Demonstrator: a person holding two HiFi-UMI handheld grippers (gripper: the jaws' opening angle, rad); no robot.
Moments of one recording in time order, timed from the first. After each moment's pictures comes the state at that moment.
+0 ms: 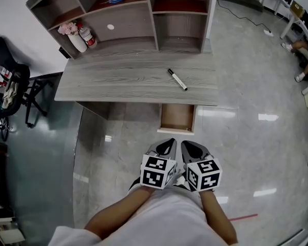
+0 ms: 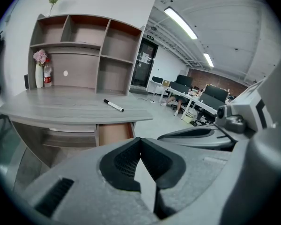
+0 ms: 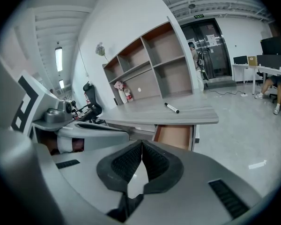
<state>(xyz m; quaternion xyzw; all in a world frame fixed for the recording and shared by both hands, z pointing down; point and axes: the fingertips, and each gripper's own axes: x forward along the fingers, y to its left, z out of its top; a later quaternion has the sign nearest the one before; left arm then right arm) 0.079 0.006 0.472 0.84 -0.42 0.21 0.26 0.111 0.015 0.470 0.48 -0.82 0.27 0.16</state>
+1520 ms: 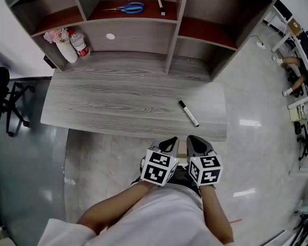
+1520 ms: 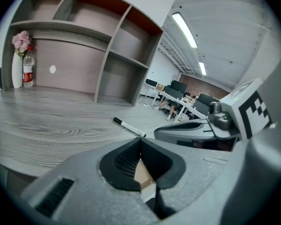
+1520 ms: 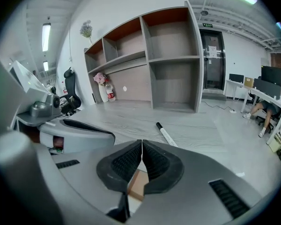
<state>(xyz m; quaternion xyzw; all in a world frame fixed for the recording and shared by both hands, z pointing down) 0.032 -0.182 0.467 0.88 -0.35 0.18 0.28 0.079 -0.188 0.465 0.55 -0.77 0.22 0.24</state>
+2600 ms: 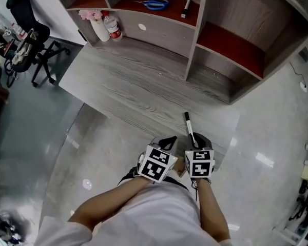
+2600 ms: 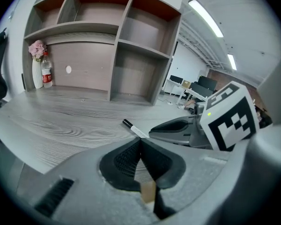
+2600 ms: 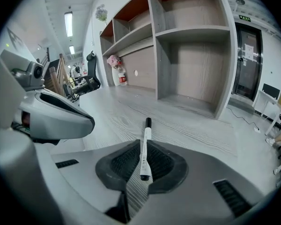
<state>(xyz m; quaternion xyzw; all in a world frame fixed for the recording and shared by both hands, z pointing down) 0.072 -0.236 0.492 0.79 -0.49 0.23 0.30 0.121 -0.276 0.526 0.40 -0.84 0.18 0.33</state>
